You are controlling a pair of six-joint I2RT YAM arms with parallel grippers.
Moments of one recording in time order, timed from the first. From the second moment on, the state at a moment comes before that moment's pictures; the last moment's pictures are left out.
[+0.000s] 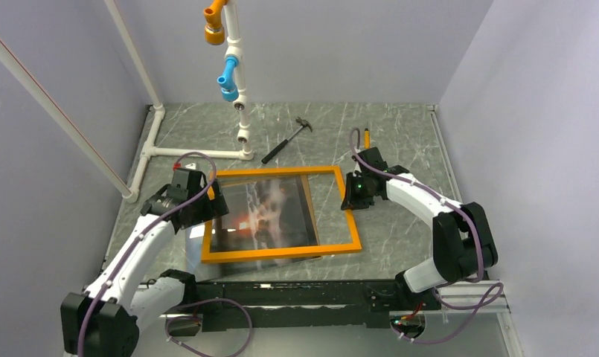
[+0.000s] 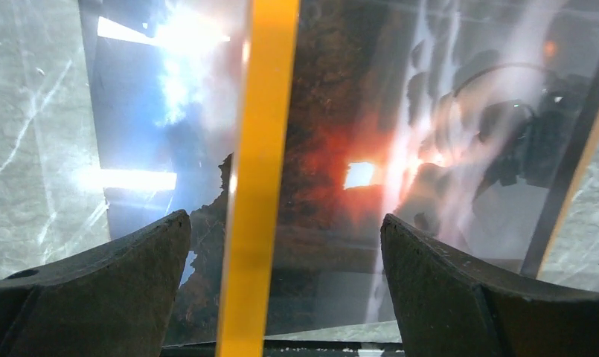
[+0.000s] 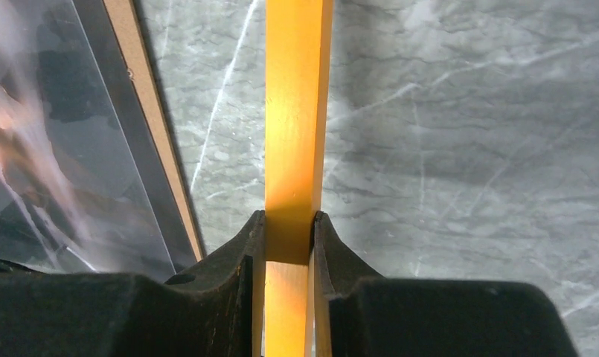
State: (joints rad) left arm -0.25 0.94 0.75 -0.76 -0.07 -0.55; right arm 0.38 1.49 0.90 -0.53 -0.17 0.40
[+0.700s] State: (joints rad) left arm -0.22 1.11 0.50 -0.35 0.24 -0.62; right arm 0.25 1.39 0.85 -0.59 -0.16 0.27
